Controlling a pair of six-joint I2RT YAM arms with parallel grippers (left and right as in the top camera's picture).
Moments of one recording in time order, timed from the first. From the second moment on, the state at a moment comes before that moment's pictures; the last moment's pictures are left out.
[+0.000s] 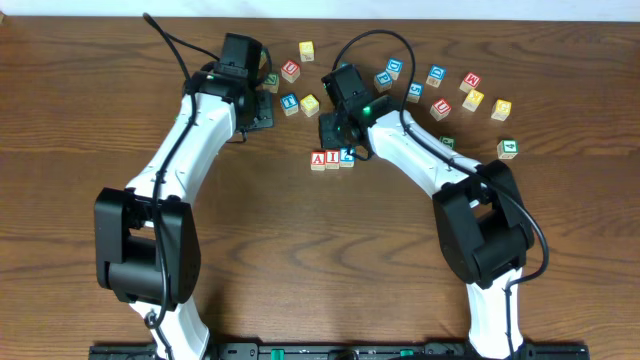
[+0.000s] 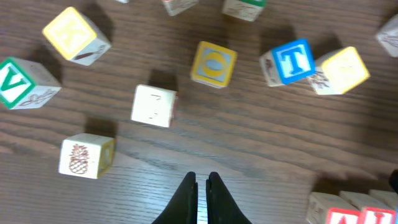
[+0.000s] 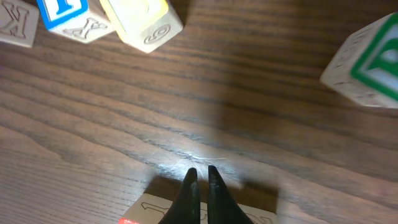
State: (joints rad) left arm -0.21 1.92 1.54 -0.79 -0.07 -0.31; right arm 0.53 2.16 1.62 -0.56 -0.02 0.42
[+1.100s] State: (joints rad) left arm -0.17 1.92 1.54 -0.81 -0.08 -0.33; right arm 0.55 2.18 1.62 -0.61 -0.06 0.41
